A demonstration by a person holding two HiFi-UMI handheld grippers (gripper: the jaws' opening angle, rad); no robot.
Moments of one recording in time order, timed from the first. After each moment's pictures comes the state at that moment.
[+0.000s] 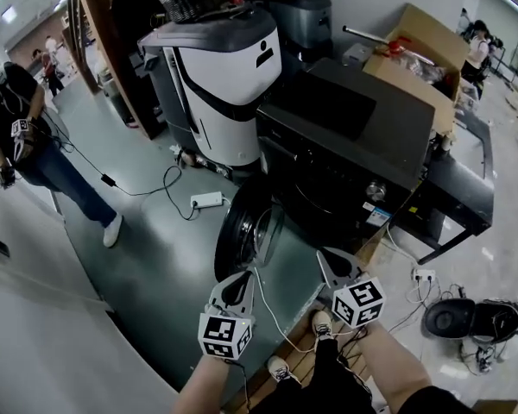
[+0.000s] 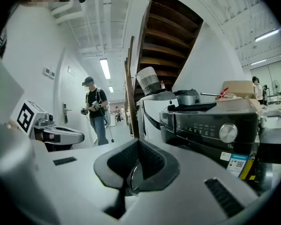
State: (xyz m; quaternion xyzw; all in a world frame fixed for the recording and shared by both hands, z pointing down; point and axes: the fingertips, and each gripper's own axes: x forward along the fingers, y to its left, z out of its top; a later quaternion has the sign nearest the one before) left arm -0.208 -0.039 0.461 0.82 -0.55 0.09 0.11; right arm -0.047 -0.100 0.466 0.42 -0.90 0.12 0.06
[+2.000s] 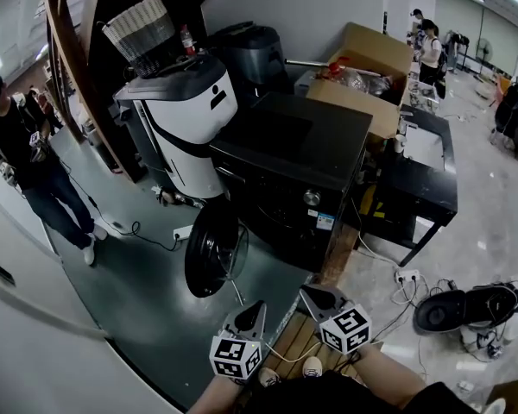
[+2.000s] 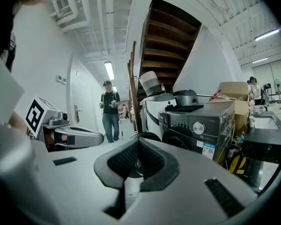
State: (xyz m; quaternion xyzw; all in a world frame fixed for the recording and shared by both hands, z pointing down) left arm -0.032 0.066 0.424 0.86 -0.48 0.09 0.14; right arm 0.071 0.040 0.427 0.40 -0.90 0.12 0.07
